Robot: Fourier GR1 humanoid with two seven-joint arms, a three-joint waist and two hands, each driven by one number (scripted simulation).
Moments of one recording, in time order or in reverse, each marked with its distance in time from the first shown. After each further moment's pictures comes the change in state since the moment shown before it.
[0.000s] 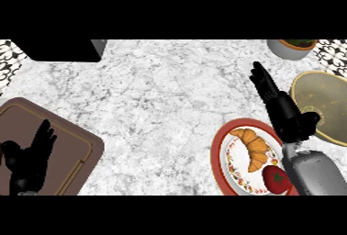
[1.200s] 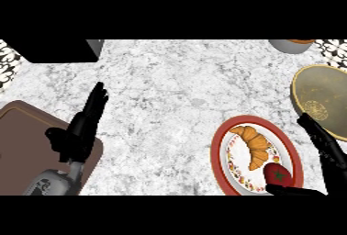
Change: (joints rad) left arm -0.249 -0.164 -0.139 -0.123 -0.139 -0.065 -0.042; right arm 0.496 -0.100 -0.100 -0.281 0.045 -0.006 -0.466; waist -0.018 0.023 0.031
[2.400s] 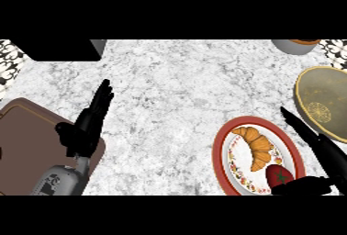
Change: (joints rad) left arm -0.018 -0.099 0.076 0.039 -0.101 -0.089 0.018; right arm -0.129 -0.112 0.026 0.042 0.130 0.247 0.557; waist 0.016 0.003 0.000
